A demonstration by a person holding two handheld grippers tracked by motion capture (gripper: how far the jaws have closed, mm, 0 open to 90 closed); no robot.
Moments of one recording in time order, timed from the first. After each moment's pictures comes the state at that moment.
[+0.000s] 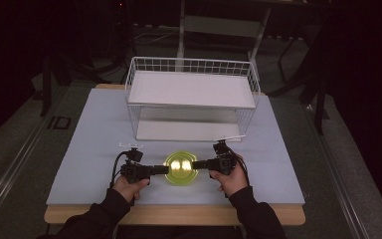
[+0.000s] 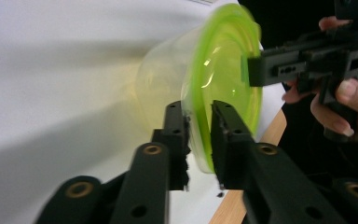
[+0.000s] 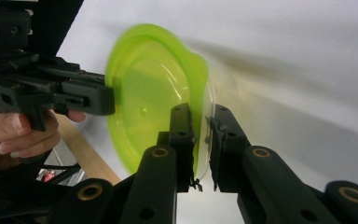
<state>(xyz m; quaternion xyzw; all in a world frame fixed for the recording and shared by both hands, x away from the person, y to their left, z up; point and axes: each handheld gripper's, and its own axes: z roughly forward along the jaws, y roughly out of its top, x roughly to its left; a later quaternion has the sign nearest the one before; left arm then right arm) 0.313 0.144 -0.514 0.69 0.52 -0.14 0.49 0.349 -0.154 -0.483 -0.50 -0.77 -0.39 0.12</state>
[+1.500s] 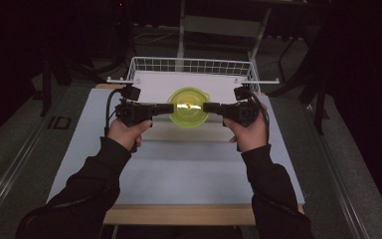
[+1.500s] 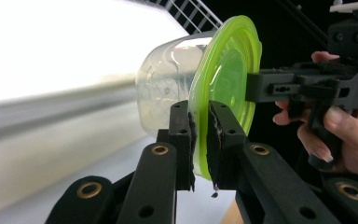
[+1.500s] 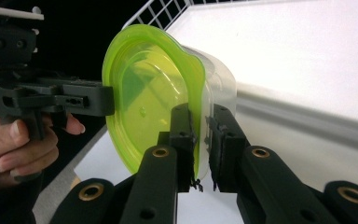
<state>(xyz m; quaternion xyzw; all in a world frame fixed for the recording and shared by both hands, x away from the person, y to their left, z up) 0.366 0.136 -0.330 0.69 0.45 -0.02 0.57 0.379 -0.163 -0.309 -0.44 -0.74 -0.51 -0.01</state>
